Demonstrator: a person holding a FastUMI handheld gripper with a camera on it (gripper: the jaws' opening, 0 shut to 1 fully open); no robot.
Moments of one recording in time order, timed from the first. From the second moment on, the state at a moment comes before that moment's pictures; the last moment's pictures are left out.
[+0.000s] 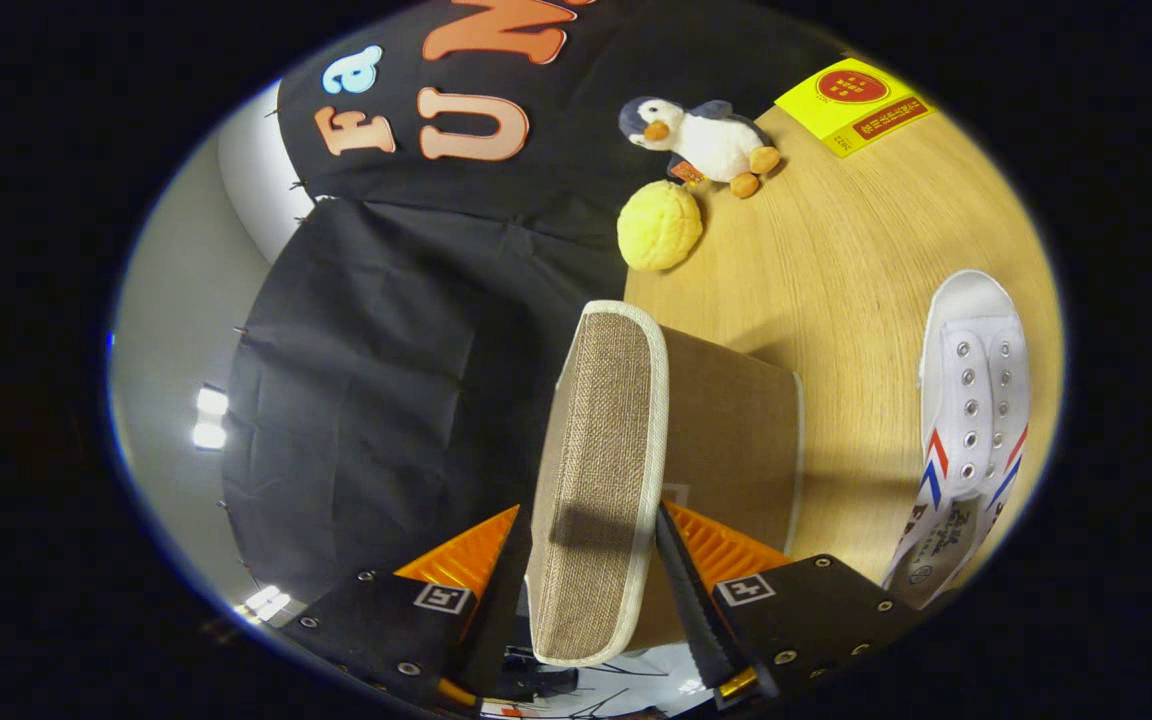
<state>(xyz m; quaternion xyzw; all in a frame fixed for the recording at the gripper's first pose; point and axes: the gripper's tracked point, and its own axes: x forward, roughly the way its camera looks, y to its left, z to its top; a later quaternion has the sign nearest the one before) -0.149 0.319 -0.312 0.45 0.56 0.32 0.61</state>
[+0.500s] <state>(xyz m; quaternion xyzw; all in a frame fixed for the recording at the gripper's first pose) -0.129 0.394 -0.222 0.40 0.51 0.41 0.65</state>
